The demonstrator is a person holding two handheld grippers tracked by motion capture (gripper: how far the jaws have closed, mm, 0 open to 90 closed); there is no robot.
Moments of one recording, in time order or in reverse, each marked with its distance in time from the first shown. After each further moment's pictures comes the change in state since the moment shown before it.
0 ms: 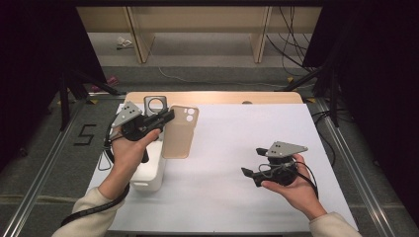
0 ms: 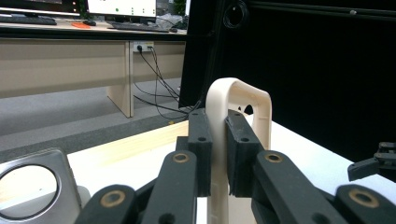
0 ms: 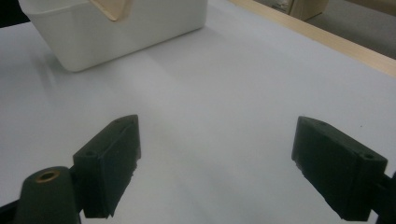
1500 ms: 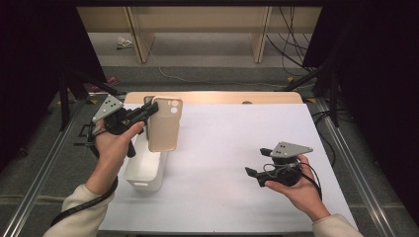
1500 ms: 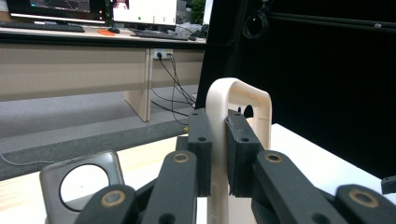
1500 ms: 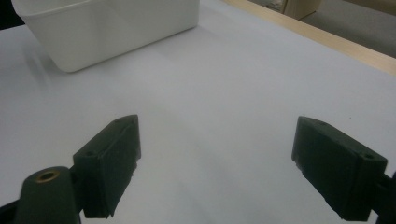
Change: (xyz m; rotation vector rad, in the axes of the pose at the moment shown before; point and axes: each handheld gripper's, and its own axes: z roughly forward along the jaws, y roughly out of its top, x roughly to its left) left arm 0.031 0.012 -0.019 -0.034 0.066 -0.020; right arm -0.005 -0.005 -0.007 -0.005 -0.015 0.022
